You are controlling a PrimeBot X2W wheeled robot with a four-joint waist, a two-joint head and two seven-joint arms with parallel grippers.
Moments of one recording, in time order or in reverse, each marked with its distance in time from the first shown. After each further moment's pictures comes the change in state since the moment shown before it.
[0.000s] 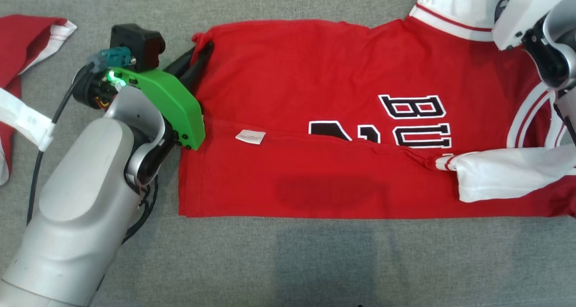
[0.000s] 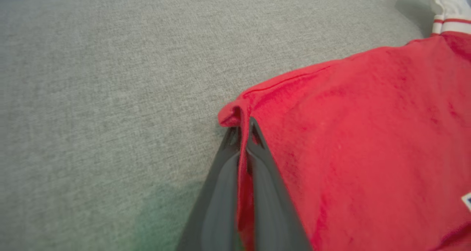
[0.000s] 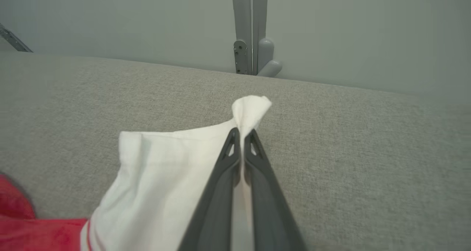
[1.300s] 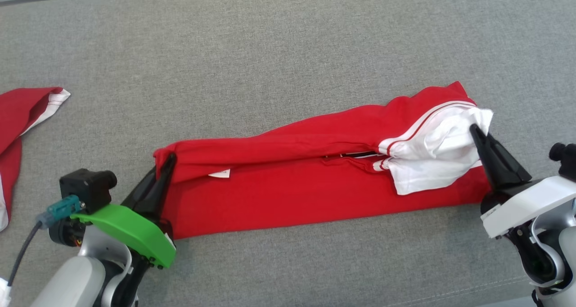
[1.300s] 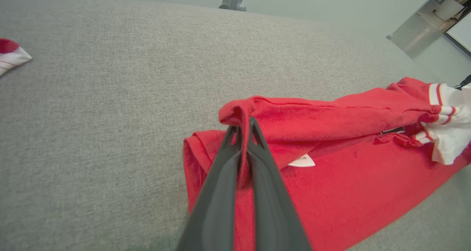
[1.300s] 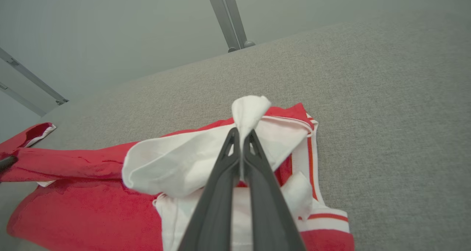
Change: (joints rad) left arm 0.565 0.174 0.120 -0.399 -0.132 0.156 -0.149; right arm 0.902 0.080 -0.330 -0.645 0.057 0.000 -0.066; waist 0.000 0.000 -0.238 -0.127
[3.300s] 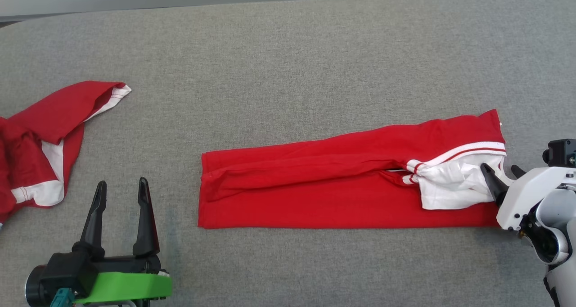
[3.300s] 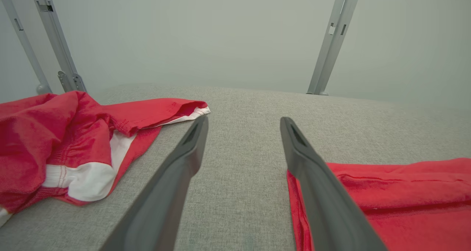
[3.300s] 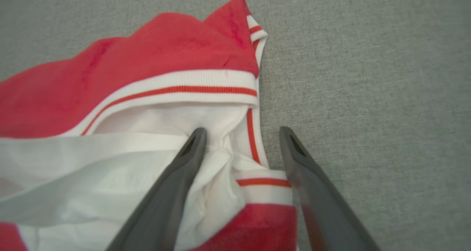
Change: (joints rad) left arm 0.291 -0.449 0.477 -0.012 0.589 -0.118 -0.306; right arm -0.120 0.095 -0.194 0.386 -0.256 0.000 0.360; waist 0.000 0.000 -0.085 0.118
